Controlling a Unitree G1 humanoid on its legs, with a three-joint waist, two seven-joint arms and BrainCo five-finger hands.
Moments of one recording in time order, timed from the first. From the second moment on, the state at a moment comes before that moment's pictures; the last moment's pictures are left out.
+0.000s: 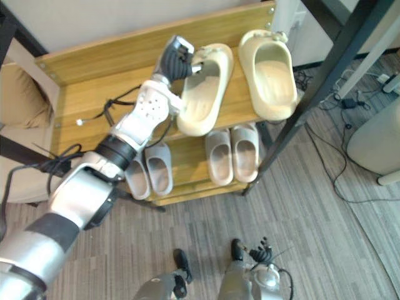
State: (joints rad) left arm -1.28 0.22 -0.43 0.86 0.06 -0.06 0.28; right arm 0.08 -0.04 -0.23 0.69 0.02 -0.05 -0.21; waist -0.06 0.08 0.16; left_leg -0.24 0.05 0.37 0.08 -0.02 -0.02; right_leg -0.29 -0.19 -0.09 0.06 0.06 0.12
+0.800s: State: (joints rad) left arm -1.30 0.24 -0.39 0.78 -0.04 -0.08 0.33; right arm 0.06 -0.04 -0.19 0.73 0.02 -0.05 -0.20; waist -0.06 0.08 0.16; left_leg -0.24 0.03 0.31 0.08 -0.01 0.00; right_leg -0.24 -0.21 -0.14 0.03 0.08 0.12
